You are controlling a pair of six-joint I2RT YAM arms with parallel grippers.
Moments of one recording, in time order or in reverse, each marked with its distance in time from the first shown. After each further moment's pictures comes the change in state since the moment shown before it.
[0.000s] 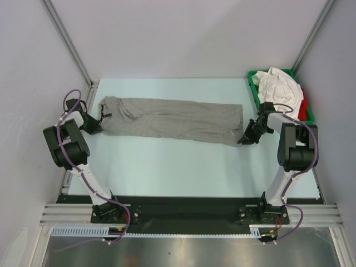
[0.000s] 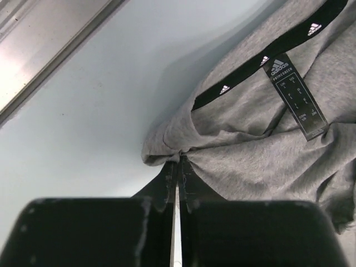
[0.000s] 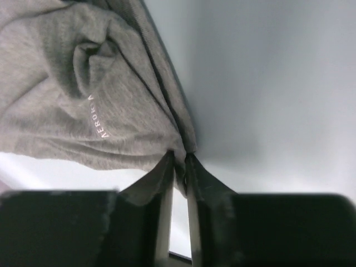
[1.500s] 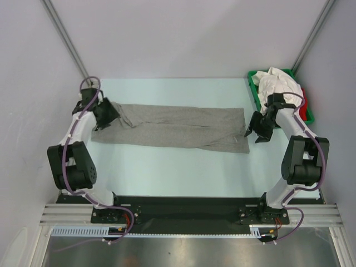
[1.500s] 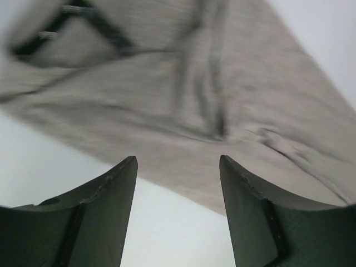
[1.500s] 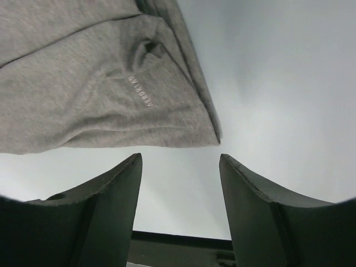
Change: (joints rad) left arm -0.217 -0.384 -0.108 -0.114 -0.098 0.094; right arm -0.021 -0.181 0.097 -0.253 0.144 -0.145
